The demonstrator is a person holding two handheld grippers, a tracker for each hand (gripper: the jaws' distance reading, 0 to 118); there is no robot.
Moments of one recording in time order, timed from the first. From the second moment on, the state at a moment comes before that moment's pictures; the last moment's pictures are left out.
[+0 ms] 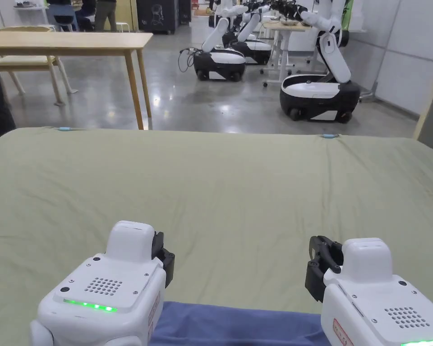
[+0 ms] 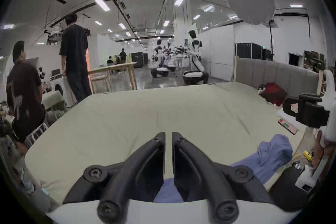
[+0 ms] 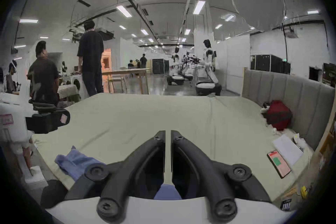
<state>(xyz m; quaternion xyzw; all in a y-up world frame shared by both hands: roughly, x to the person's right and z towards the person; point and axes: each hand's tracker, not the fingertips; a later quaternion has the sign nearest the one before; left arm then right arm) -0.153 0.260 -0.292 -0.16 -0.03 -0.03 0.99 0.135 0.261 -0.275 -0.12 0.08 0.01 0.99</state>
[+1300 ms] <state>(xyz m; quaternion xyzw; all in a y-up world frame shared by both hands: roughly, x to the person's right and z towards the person) -0.393 0.089 -0.287 -0.28 -0.02 0.49 0.83 0.100 0.237 -0.270 -0.17 0.06 0.02 0.98</state>
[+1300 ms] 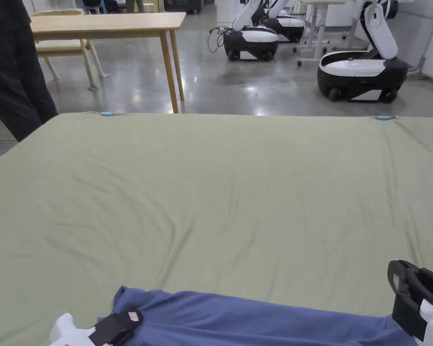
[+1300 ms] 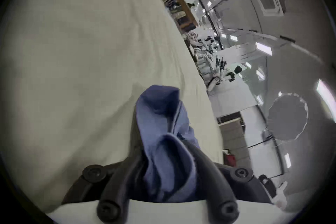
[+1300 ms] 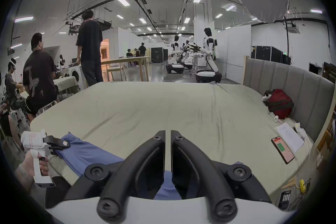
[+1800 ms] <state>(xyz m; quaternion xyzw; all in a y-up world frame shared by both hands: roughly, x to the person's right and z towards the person) -0.063 0.178 -0.297 -0.28 -0.19 -0.19 0.92 0.143 0.231 -0.256 -0.16 0.05 0.00 0.99</state>
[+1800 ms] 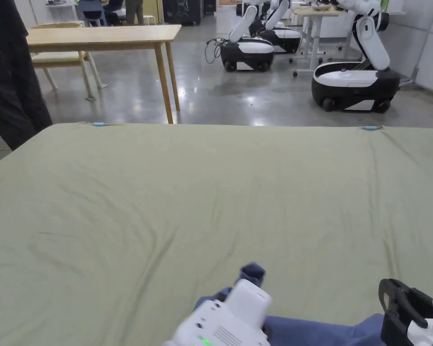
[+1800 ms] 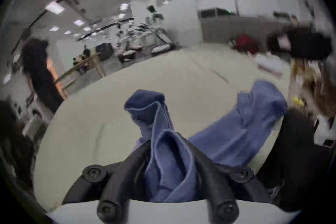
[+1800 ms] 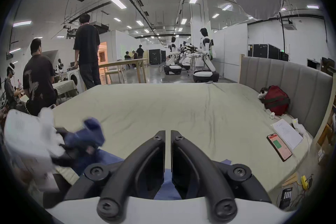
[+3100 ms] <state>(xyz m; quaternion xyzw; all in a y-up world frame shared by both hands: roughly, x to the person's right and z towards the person) -0.212 0.154 -0.285 -0.34 -0.15 0.32 0.87 0.190 0.210 -0.264 -0.21 0.06 -0.08 0.97</state>
